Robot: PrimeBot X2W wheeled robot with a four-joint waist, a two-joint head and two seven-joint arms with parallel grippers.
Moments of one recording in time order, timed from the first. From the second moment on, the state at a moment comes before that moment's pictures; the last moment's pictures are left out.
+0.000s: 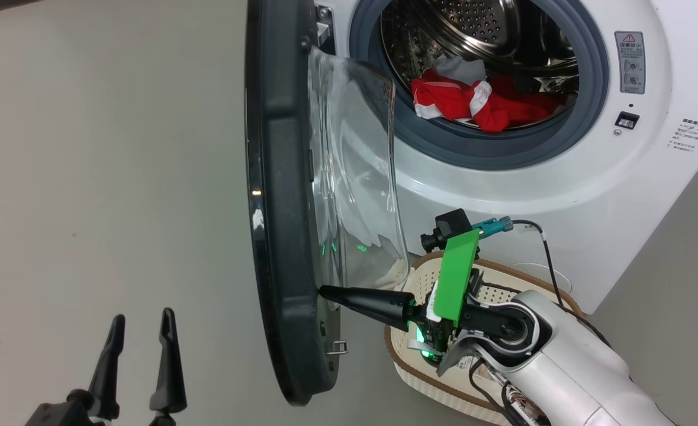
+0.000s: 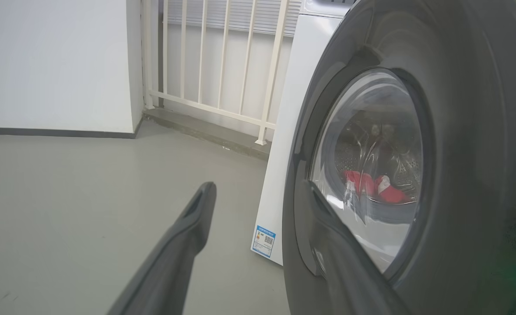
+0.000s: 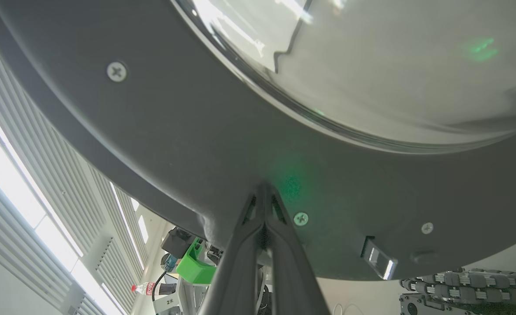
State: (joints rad) left arm 0.03 0.04 0.02 0.05 -0.32 -0.01 -0.25; right arm -0.60 -0.07 0.64 0.51 1.89 0.13 0.63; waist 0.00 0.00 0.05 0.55
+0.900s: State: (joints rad) left arm 0.03 0.04 0.01 0.11 -0.31 -0.05 -0.25; right arm -0.51 -0.17 0.57 0.43 1.46 0.13 0.26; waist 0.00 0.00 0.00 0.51
